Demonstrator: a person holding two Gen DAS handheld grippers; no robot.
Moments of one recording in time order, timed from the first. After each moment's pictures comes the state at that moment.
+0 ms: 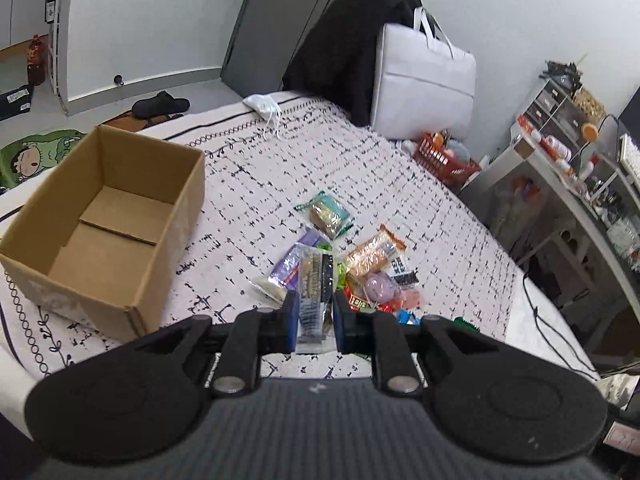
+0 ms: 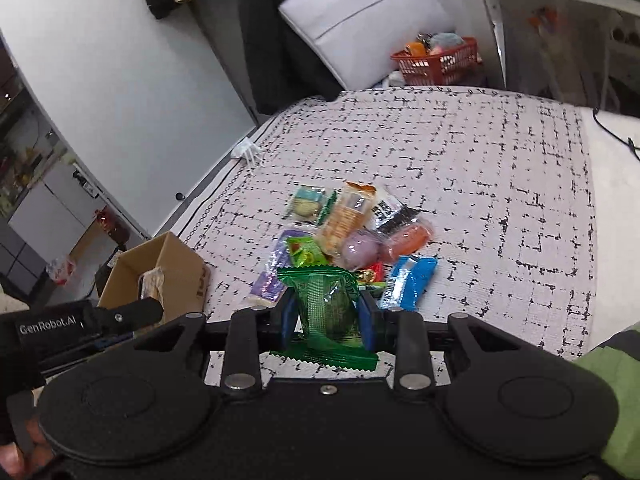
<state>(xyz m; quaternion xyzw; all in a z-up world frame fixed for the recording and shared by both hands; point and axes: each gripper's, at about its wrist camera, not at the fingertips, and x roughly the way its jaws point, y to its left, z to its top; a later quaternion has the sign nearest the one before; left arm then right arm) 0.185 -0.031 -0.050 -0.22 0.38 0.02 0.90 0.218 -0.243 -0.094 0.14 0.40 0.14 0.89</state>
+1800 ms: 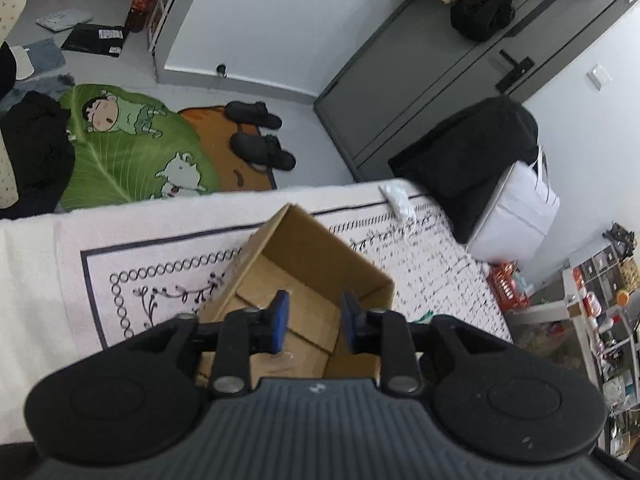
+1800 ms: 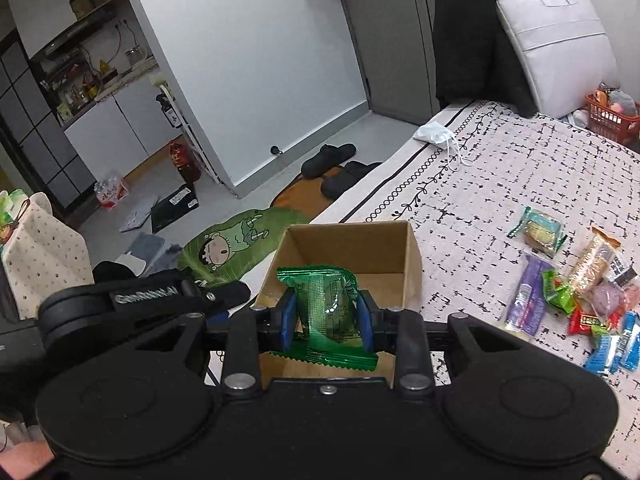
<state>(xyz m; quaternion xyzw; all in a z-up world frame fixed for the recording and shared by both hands) 0.170 0.203 -0.059 -0.38 0.33 0.12 0.86 0.220 0.021 -0.038 0.05 0.41 0.25 0.88</state>
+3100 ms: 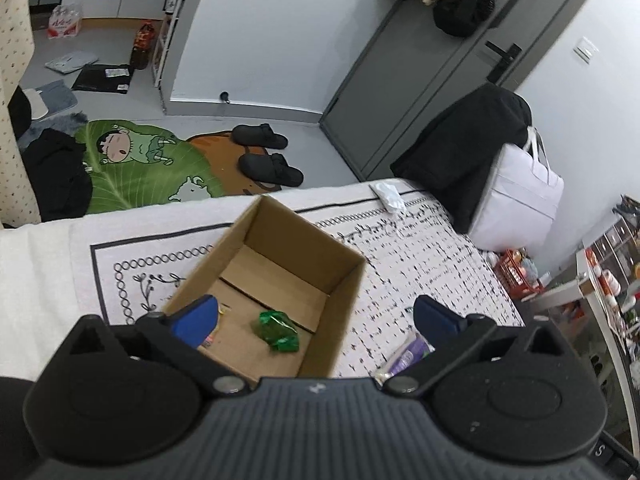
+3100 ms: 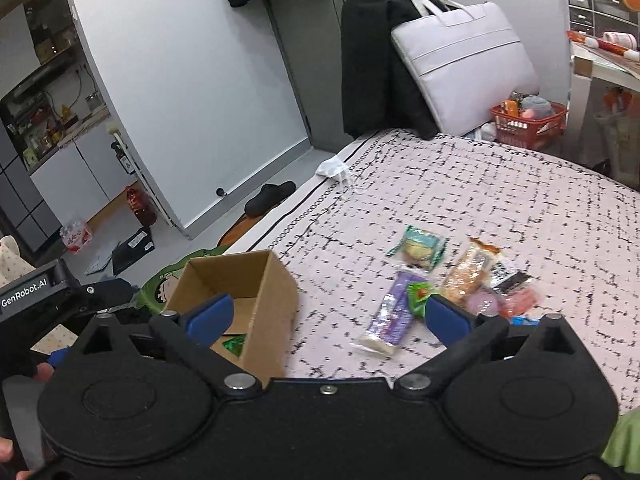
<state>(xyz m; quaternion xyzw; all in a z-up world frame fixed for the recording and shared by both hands) 0.158 0.119 -0.023 -0.31 0.33 0.15 0.88 0.220 -0.122 -0.037 0.07 0.36 0.18 0.91</state>
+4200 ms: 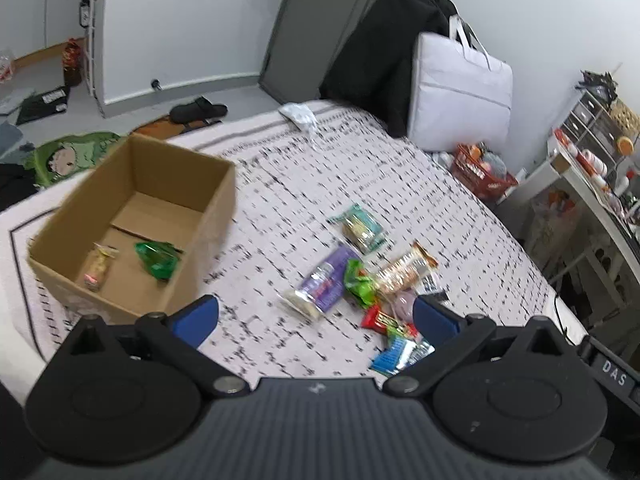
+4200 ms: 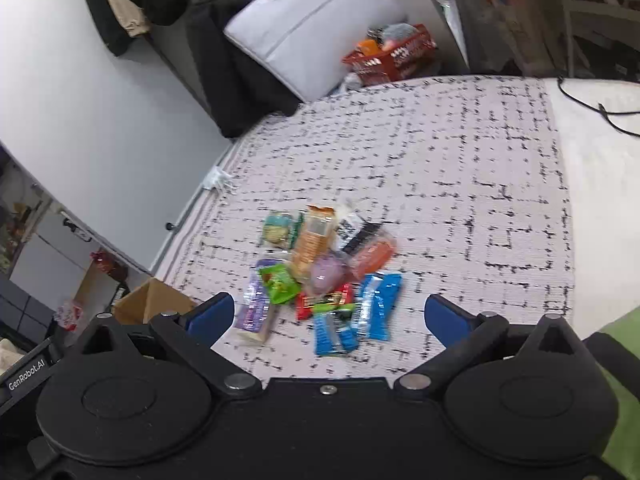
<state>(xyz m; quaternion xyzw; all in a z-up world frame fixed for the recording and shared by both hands) 0.204 -0.038 -0.049 -0.21 0.39 0.08 0.89 0.245 -0.293 -0.099 0.22 0.42 0.10 0.87</state>
